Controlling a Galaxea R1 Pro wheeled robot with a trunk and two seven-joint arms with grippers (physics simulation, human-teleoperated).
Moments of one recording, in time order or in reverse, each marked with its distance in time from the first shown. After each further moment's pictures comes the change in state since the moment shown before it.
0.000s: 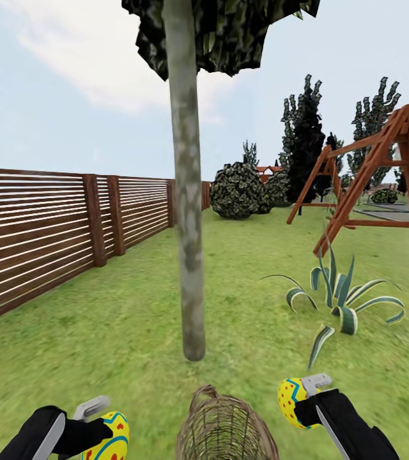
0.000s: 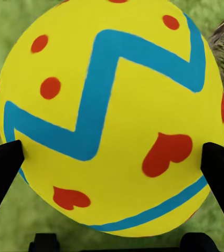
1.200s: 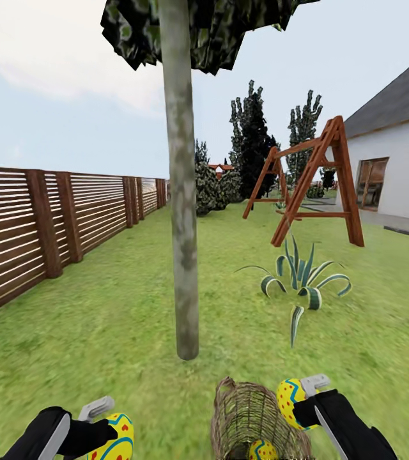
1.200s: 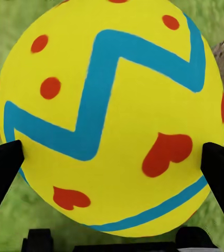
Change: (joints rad) left arm 0.000 -0.022 -0.001 0.005 -0.002 0.001 0.003; right arm 0.000 0.007 -0.002 0.004 0.000 0.002 -0.002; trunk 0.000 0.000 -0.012
